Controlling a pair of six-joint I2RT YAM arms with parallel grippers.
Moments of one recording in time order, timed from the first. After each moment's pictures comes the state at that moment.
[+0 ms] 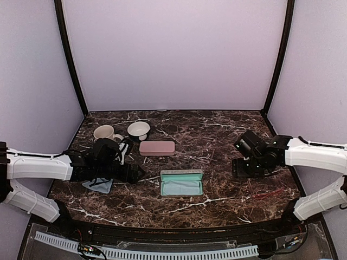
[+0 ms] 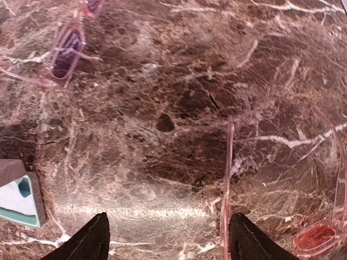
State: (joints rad) left arm -0.78 1.25 0.59 -0.11 -0.03 -0.43; right arm 0.78 1.23 0.80 -0.76 0.30 0.75
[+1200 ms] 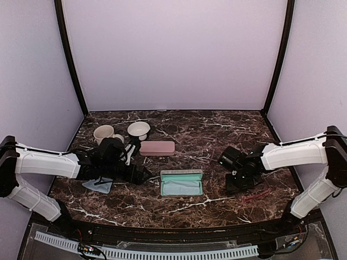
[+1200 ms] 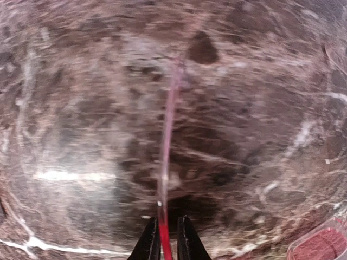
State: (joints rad) left arm -0.78 1.35 0.61 -0.03 0.10 -0.42; right arm 0.86 1.48 0.77 -0.72 0.22 0.84
